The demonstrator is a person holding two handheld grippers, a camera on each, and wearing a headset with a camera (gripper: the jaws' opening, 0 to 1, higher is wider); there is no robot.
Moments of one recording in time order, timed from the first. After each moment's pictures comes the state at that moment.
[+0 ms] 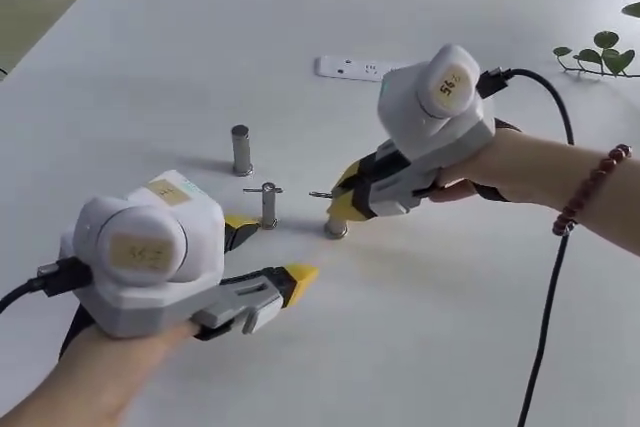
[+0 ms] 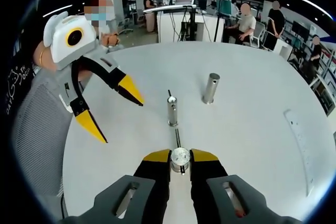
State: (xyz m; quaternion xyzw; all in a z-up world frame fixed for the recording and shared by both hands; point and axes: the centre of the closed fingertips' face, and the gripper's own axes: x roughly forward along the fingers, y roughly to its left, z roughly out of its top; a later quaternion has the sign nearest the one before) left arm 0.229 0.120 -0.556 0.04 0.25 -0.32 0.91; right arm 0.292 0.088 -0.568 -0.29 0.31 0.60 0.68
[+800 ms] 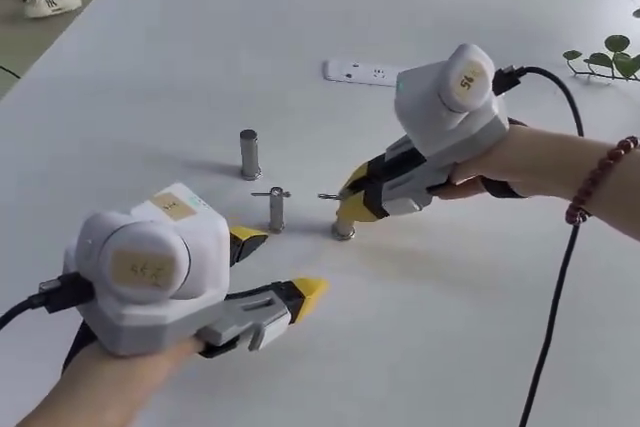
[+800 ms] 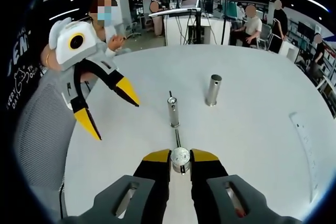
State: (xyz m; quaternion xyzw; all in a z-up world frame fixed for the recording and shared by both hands) left arm 0.219 0.119 -0.553 0.04 0.25 -0.33 0.91; right arm 0.290 0.087 -0.568 -0.27 0.30 0.63 0.66
